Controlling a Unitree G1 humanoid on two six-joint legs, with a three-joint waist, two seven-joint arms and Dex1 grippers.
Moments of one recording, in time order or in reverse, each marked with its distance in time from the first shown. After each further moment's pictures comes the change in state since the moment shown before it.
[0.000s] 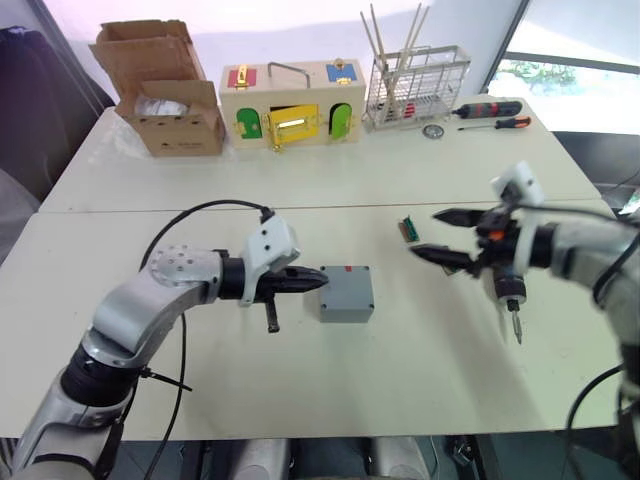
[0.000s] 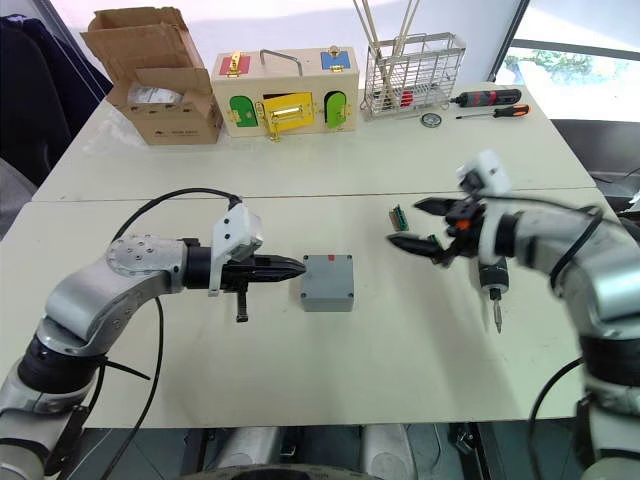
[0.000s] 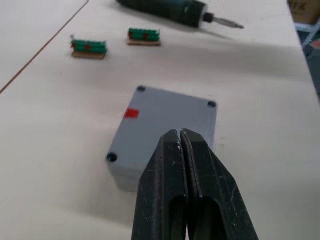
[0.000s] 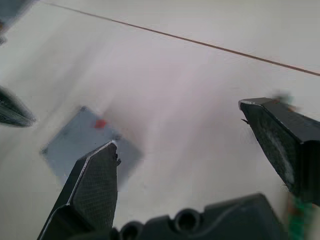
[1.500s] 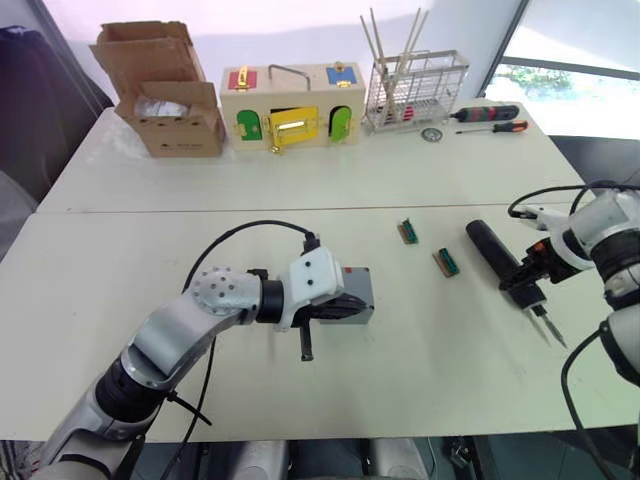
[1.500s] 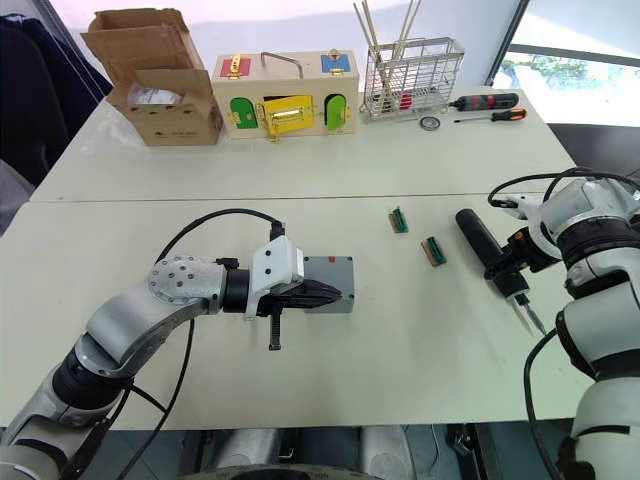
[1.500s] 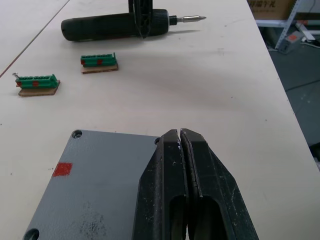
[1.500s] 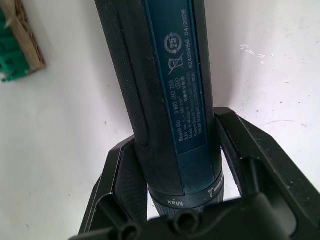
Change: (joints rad) left arm 0.032 -0.072 -0.142 -0.085 0.082 -0.039 0.091; right arm -0.511 0.093 0.769 1.061 -0.681 -0.048 0.570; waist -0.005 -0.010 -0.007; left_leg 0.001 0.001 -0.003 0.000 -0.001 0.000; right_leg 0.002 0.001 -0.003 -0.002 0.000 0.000
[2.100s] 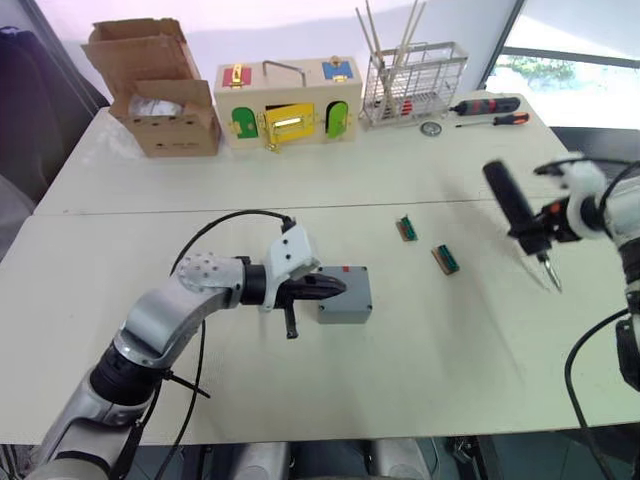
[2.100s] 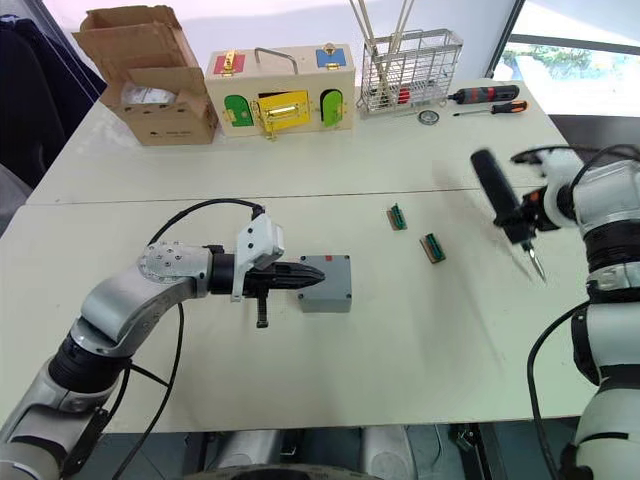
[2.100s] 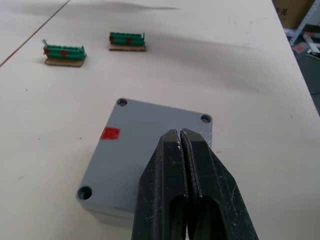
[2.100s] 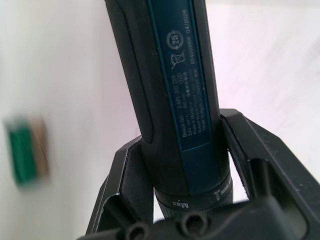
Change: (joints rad) left arm -0.028 0.033 0.094 0.181 -0.031 -0.022 -0.093; right arm 0.128 0.028 -0.646 -0.380 0.105 -0.065 -0.495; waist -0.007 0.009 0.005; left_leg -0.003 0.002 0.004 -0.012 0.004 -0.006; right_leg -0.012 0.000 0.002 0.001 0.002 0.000
